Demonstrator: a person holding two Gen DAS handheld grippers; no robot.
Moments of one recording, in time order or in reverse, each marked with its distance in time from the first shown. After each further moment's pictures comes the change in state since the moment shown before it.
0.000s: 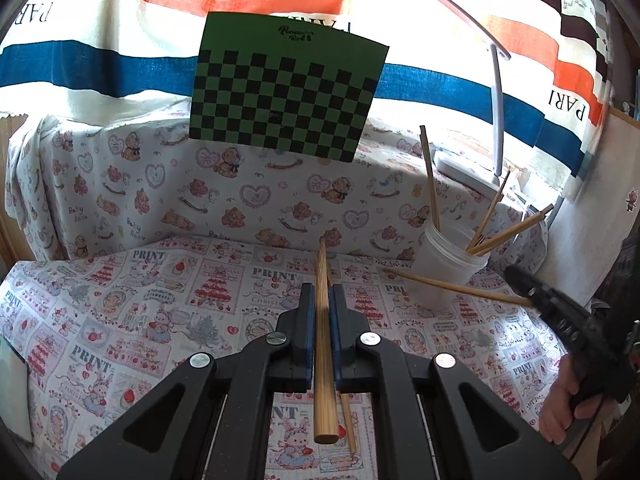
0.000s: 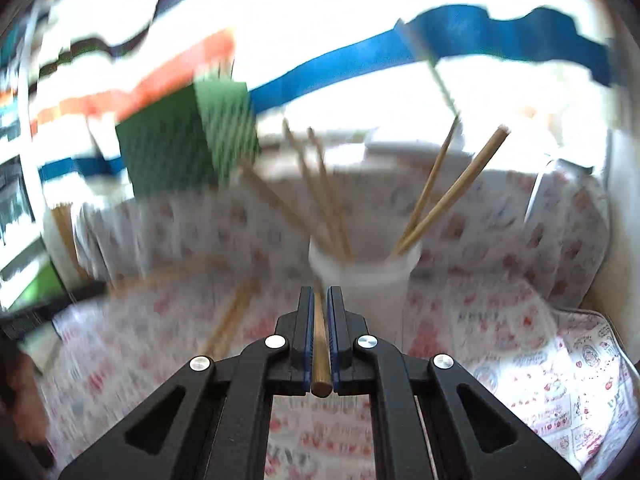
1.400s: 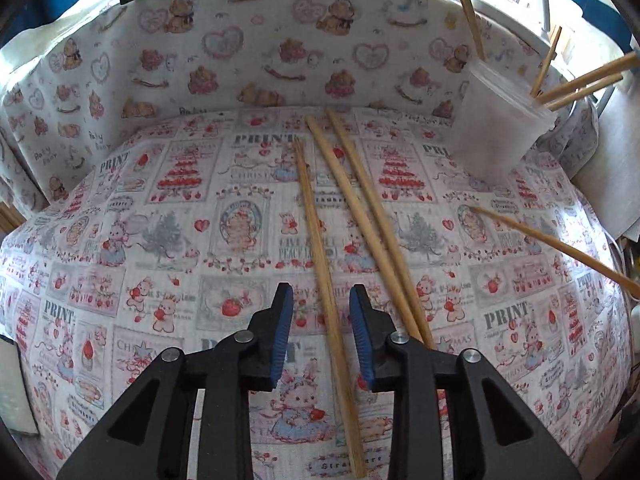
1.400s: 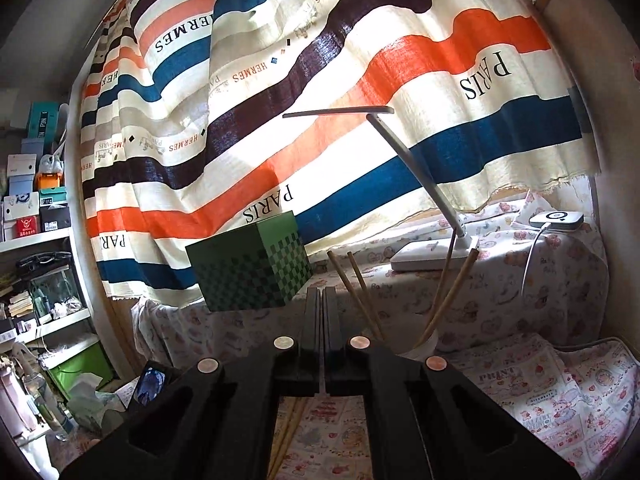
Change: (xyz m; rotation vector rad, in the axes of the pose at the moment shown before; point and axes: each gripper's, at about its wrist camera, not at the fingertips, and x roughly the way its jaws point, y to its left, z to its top) left arm 0.082 -0.015 -0.046 0.112 0.452 0.118; right arm -0.080 -0.018 0.029 0.086 -0.320 0.166
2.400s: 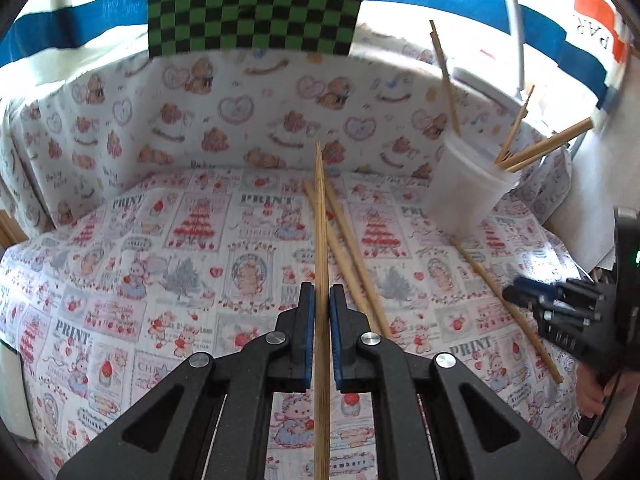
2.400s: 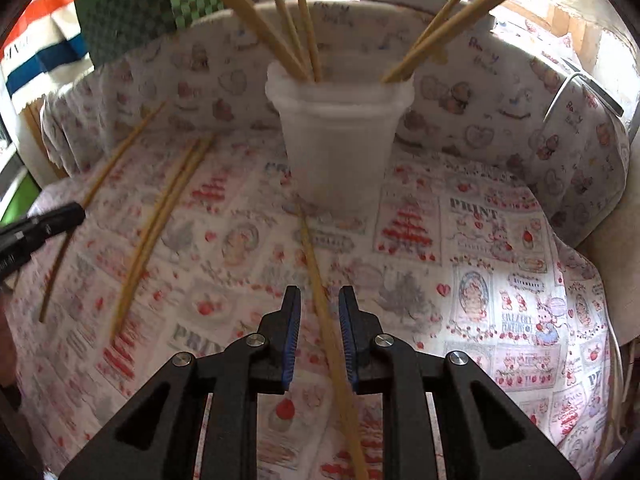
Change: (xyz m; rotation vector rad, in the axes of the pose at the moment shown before) left arm -0.039 0.014 0.008 -0.045 -0.169 -0.065; right arm 0.114 -0.049 -0.100 -0.190 0.872 -0.247
